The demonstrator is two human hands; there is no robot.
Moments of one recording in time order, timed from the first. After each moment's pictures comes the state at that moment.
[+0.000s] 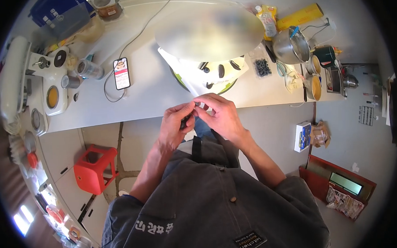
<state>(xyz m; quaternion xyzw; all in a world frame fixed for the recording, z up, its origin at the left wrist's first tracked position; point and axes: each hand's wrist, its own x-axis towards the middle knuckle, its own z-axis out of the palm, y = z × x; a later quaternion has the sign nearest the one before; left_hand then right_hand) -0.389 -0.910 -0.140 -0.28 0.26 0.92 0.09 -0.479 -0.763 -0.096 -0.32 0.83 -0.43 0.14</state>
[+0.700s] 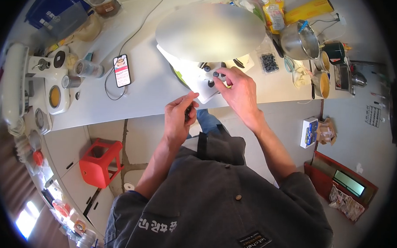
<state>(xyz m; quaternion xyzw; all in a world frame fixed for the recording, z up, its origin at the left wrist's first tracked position) -0.418 -0.895 -0.151 -0.38 0.28 0.88 0.02 -0.549 -0.753 -0.103 -0.27 0.92 -0.29 0.02</state>
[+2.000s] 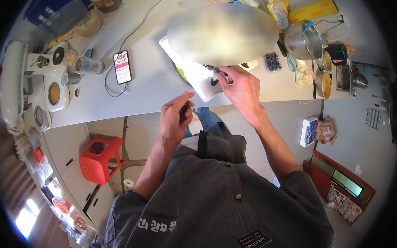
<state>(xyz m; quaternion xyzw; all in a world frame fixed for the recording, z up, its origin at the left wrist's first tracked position) -0.410 -0.908 -0.155 -0.40 0.24 0.88 0.03 -0.557 -0.756 -0.118 -0.29 0.93 -0.24 0.00</state>
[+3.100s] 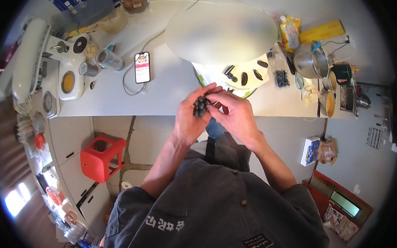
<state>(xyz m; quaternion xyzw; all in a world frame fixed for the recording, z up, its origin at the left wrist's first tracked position) -0.415 -0.923 -0.120 -0.24 0.08 0.97 -0.01 -0.489 -0.794 -0.080 -0.33 0.83 -0.41 0.16</state>
